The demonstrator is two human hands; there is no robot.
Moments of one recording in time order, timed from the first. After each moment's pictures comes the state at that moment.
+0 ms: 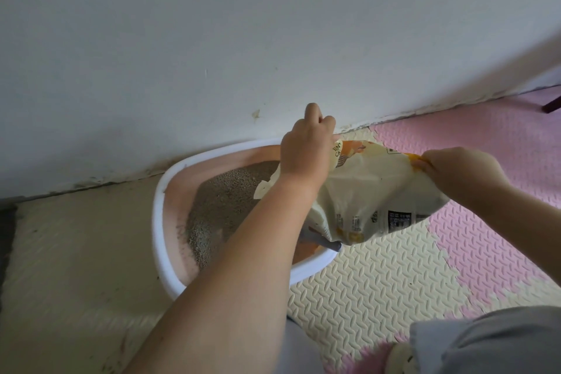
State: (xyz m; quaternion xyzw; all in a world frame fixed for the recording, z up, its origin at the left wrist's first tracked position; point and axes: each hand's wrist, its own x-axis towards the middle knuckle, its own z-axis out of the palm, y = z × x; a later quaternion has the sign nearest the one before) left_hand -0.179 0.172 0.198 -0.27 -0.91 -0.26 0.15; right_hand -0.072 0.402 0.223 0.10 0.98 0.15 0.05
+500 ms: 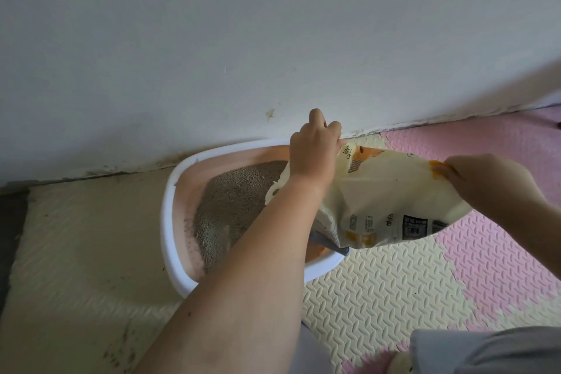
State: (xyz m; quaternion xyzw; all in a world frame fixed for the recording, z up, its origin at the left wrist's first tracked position) left_hand -0.187 0.168 0.183 -0.23 -0.92 -0.30 0.13; right_hand -0.061 0.391 0.243 0.14 0.99 0.09 0.03
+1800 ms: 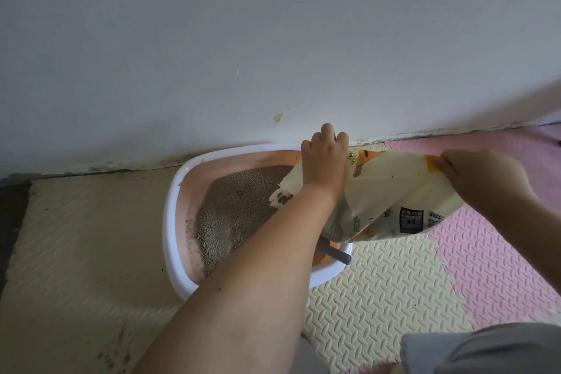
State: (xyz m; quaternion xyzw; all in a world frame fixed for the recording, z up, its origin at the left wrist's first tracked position) left_hand -0.189 0.173 0.164 -0.19 -0.96 -0.17 0.12; right_hand -0.094 0.368 0.257 0.15 0.98 0.11 0.01
